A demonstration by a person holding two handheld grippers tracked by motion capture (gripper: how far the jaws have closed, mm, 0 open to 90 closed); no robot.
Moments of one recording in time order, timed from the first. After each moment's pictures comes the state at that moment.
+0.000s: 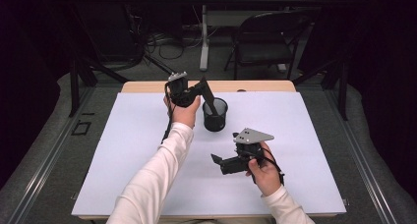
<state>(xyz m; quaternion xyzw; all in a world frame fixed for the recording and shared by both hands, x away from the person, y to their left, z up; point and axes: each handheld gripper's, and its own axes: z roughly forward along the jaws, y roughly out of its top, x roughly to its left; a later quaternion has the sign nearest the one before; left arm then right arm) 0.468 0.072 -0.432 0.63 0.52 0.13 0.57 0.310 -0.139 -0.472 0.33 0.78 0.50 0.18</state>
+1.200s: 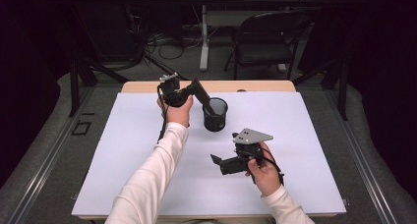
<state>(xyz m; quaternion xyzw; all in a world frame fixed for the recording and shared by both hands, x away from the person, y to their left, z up) 0.475 0.095 -0.443 0.60 0.56 0.12 0.56 0.310 -0.138 -0.473 0.33 0.79 0.49 0.18</state>
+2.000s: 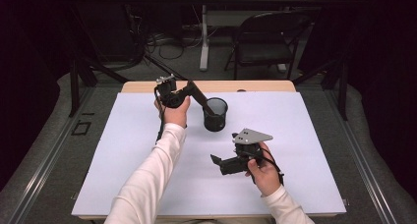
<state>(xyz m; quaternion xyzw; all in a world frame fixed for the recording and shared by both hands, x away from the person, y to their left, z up) 0.476 0.102 -0.448 0.59 0.57 0.12 0.55 0.310 -0.137 -0.473 0.33 0.79 0.49 0.18</state>
